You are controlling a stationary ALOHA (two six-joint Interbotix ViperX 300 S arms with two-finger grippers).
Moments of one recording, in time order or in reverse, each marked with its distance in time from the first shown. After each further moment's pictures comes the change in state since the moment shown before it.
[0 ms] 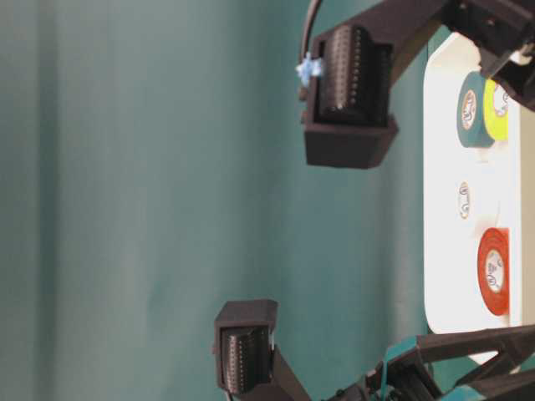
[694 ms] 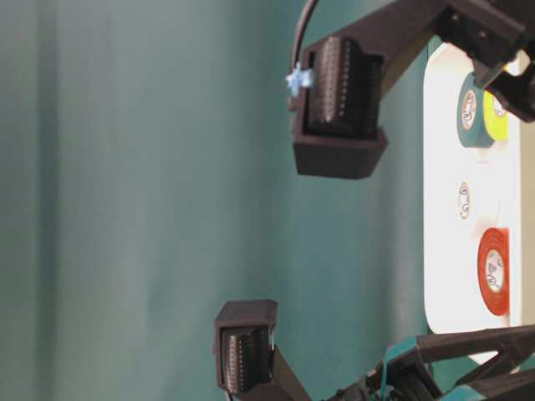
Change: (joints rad) left arm 0.000 0.000 0.000 0.000 0.000 -0.003; right arm -0.005 0.003 -0.018 -0.005 0.002 -0.002
